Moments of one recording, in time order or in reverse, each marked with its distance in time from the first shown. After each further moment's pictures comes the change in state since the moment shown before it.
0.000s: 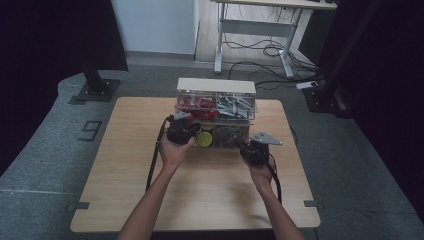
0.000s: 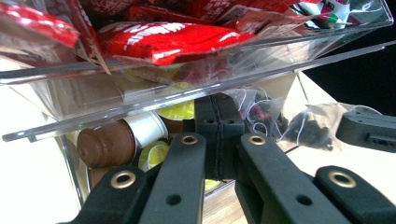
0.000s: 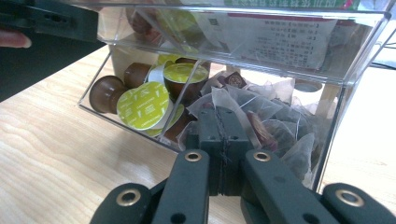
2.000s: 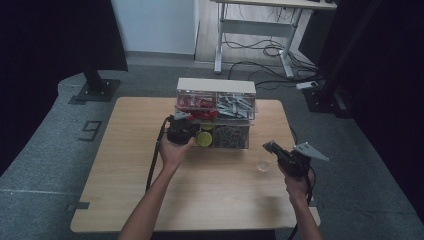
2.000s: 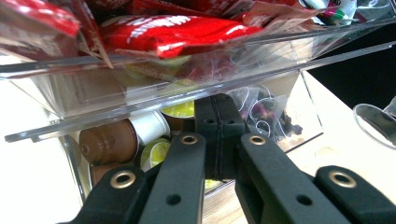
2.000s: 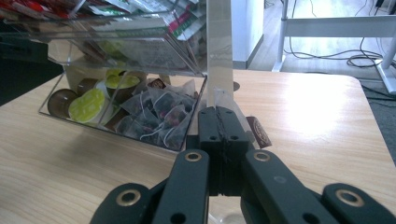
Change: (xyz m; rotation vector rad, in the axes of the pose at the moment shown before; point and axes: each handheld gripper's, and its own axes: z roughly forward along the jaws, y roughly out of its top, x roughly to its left) left arm 0.000 -0.001 0.002 0.011 0.009 -0.002; right arm -0.065 -0.018 -0.090 -0.100 -0.119 0.058
